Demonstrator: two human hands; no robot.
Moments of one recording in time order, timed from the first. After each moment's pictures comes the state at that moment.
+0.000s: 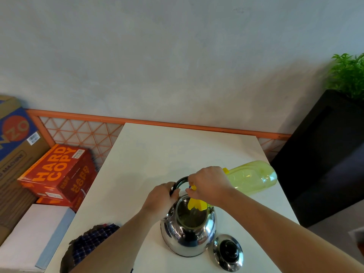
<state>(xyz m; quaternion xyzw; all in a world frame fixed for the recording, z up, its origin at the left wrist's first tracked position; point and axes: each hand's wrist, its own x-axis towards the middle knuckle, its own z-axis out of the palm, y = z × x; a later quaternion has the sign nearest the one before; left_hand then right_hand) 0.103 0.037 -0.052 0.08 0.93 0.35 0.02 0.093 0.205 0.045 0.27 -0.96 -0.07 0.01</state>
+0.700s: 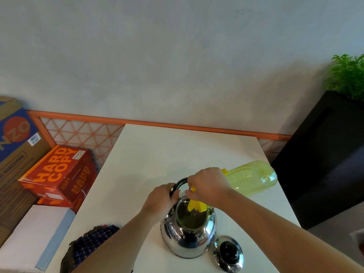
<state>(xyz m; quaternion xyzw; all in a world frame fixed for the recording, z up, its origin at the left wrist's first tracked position) 0.103 0.037 -0.053 0.07 0.93 0.36 0.03 0.092 0.203 0.044 0.28 -0.96 -0.08 0.01</state>
